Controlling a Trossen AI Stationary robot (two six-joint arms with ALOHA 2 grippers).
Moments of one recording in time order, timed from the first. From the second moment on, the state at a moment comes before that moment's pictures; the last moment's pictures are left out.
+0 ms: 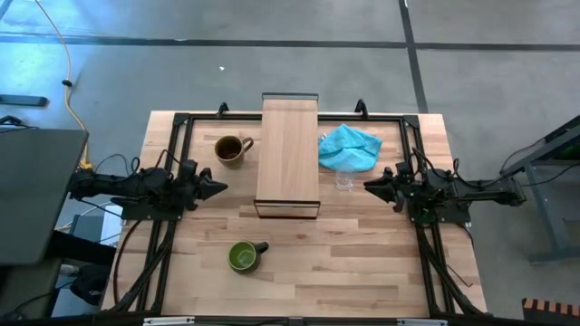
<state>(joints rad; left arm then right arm) 0.01 0.02 0.01 0.08 -0.15 -0.75 0.06 0.01 0.01 0.02 0.11 0.68</state>
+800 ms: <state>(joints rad) 0.01 0.11 0.56 -0.57 -0.34 -0.17 0.06 0.01 0.01 0.03 0.10 0.67</state>
